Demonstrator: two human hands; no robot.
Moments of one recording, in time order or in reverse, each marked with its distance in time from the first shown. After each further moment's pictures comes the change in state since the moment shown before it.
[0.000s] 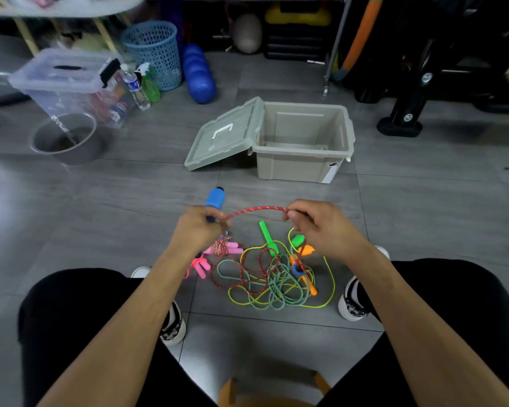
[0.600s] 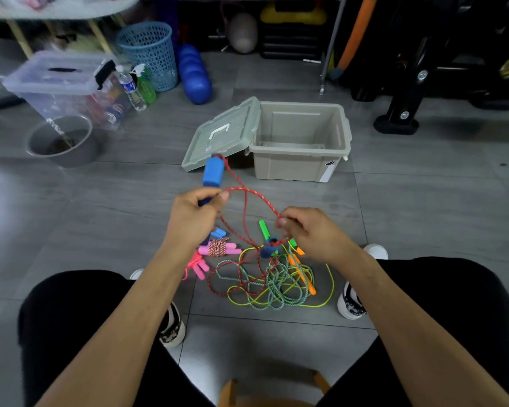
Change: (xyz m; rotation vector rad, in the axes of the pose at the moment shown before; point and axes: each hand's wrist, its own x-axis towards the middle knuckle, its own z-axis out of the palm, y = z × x) left_hand -0.014 0.026 -0.009 -0.354 0.117 0.131; right_hand 0.004 0.011 0.016 0.007 -0.064 0.038
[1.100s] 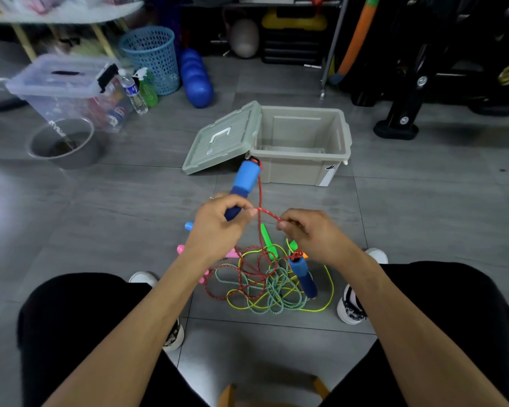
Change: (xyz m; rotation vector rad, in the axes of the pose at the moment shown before) left_hand -0.015 0.003 0.021 0.137 -0.130 0.214; right_hand 0.003 0.006 -0.003 -0.026 0.026 -0.066
